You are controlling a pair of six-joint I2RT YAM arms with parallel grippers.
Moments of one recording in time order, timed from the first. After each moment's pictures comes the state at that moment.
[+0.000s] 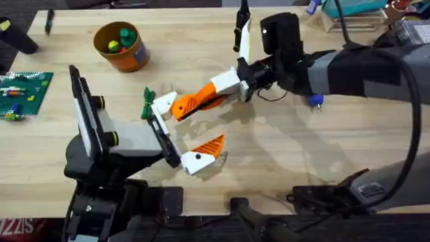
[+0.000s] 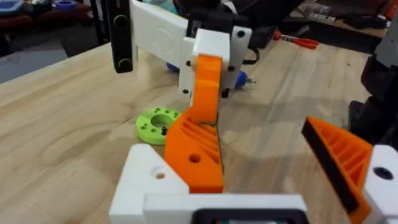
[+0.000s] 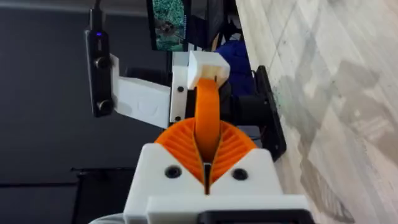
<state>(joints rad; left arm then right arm) -0.10 0.01 0.02 -0.11 0.95 0.01 0.49 1.71 0.87 0.24 -1.42 0.84</state>
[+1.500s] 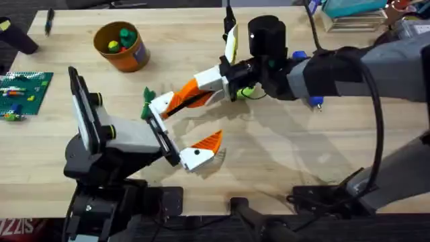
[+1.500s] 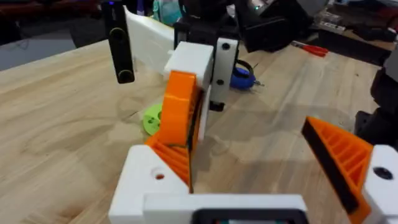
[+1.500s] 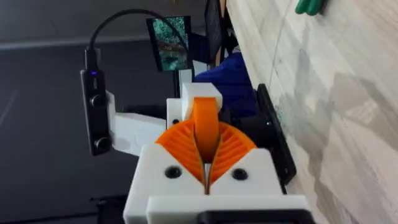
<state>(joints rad) -0.09 0.01 0.02 -0.11 0.93 -0.05 0.56 1.83 0.89 0.56 -1.31 1.21</state>
